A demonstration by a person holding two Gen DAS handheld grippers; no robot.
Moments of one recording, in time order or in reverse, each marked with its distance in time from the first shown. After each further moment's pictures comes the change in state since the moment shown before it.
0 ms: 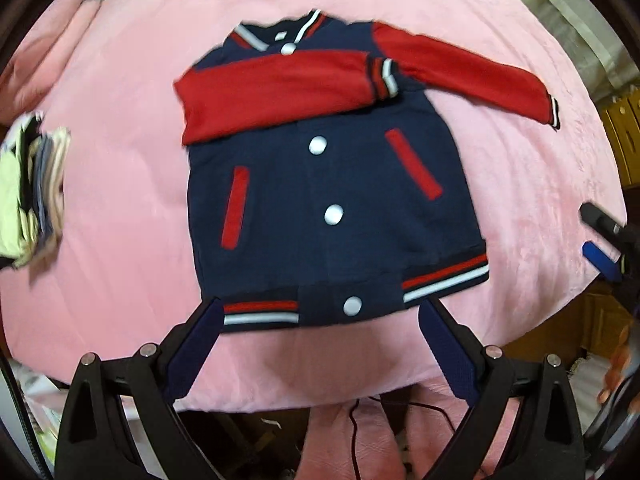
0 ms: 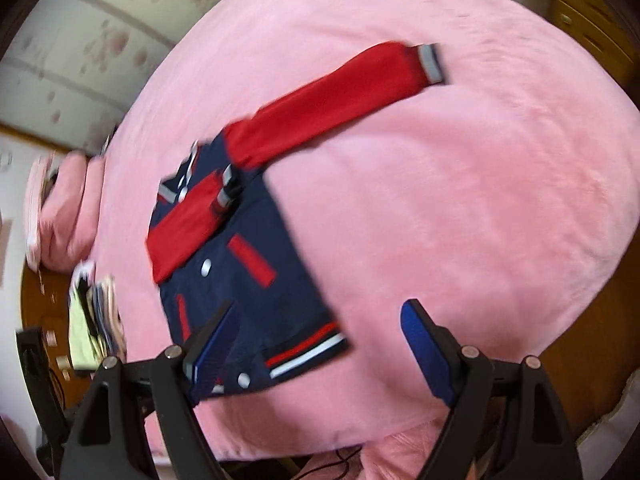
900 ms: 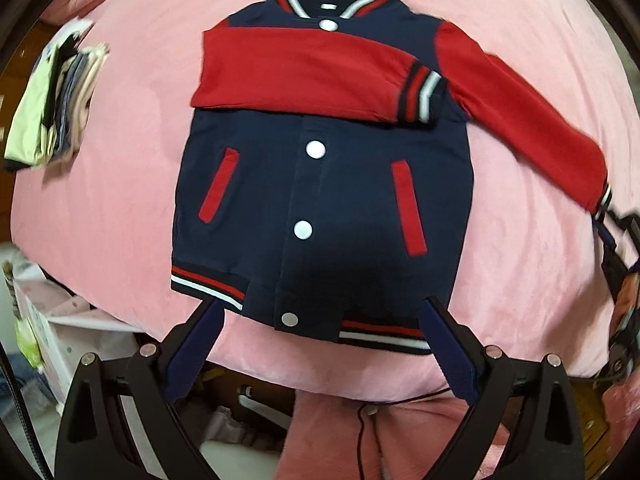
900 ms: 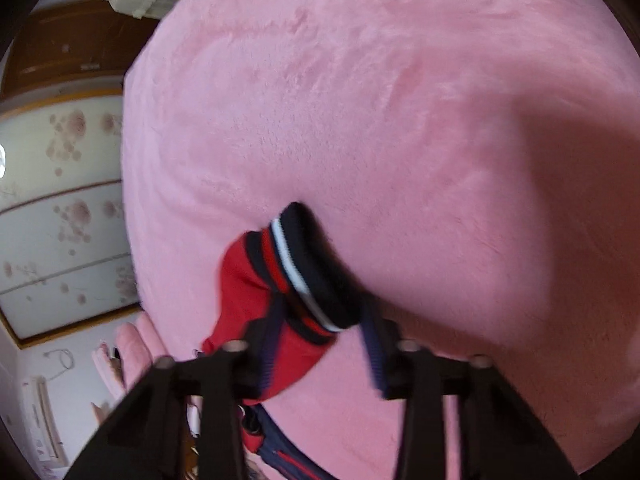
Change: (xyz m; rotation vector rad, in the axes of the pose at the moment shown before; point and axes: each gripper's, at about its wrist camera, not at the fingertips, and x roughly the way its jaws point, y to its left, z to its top) left arm 0.021 -0.037 0.068 -0.385 0.206 0.067; right arm 0.120 -0.142 0.219 0.545 0.077 0.198
